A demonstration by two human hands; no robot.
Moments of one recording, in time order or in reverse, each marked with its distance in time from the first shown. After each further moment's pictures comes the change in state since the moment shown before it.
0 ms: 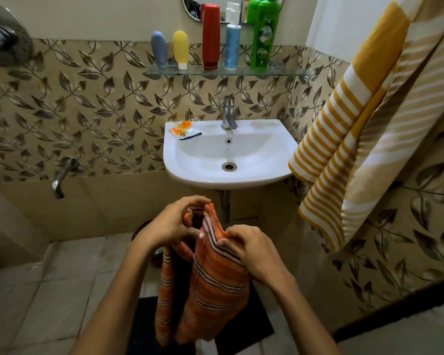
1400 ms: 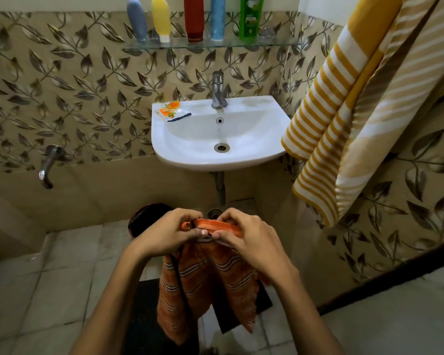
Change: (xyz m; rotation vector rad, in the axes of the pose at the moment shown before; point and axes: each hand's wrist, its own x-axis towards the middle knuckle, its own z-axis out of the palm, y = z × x) left_hand -0.028 0.007 0.027 0.013 -0.189 0.086; right_hand -0.026 -0.008 -0.009 0.052 -0.026 0.128
